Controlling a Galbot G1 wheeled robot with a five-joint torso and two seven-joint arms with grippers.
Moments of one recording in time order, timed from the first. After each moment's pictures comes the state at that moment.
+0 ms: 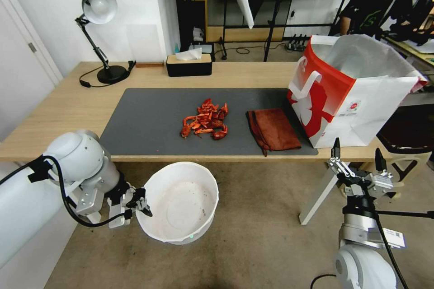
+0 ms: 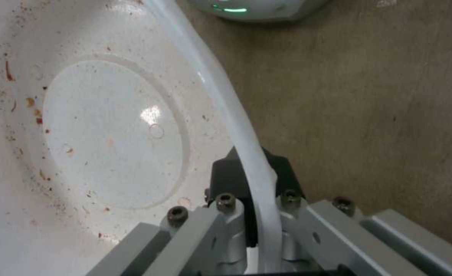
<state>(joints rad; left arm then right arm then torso) 0.85 -0.59 -0.14 -1.95 0.28 -0.82 1.53 -1.57 1.46 0.70 2.02 0.25 0.43 0.12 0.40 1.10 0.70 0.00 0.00</state>
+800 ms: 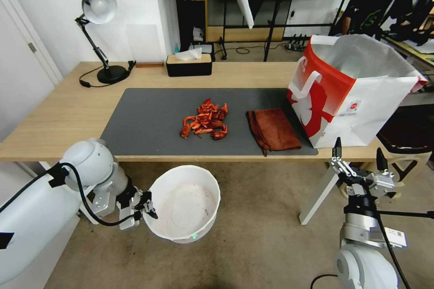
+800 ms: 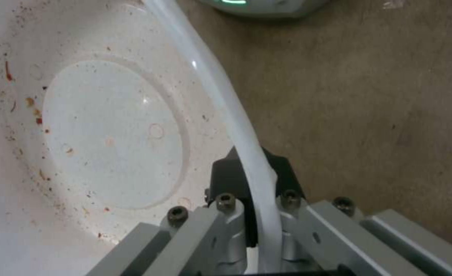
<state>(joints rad) 0.87 -0.70 -0.14 -1.87 0.39 -0.82 1.53 -1.57 1.45 0.70 2.03 0.27 0.43 0.12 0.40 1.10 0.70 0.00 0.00</state>
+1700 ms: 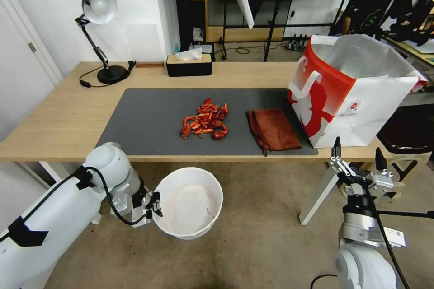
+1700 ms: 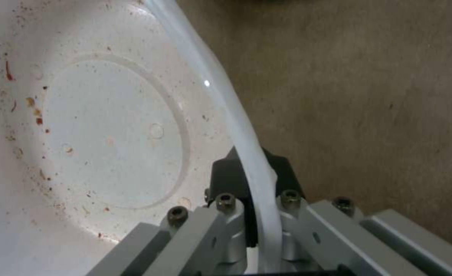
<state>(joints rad) 0.82 -0.81 -0.07 -1.81 0.56 -0.82 1.53 -1.57 1.46 0.70 2.03 0.27 0.43 0.12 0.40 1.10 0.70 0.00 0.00</state>
